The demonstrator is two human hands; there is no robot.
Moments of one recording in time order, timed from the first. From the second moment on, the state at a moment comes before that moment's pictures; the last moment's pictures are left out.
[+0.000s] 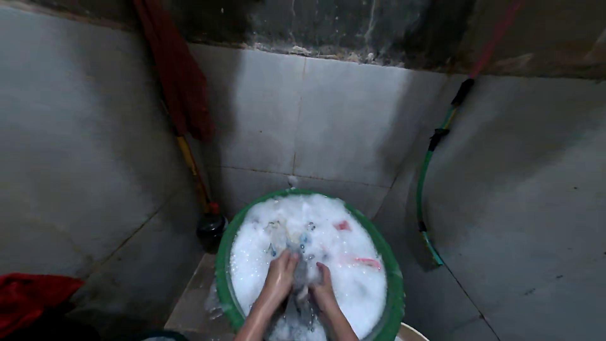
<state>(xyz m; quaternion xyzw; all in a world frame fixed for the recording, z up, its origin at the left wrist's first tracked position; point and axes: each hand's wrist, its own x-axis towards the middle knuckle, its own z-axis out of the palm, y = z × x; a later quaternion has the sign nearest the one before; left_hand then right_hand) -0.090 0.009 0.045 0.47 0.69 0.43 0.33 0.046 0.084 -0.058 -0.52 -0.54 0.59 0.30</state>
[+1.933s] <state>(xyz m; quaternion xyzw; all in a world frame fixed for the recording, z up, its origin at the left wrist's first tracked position) -0.243 -0.021 -0.053 0.09 0.71 0.67 0.20 0.049 0.103 -0.012 -0.27 -0.79 0.42 -0.36</state>
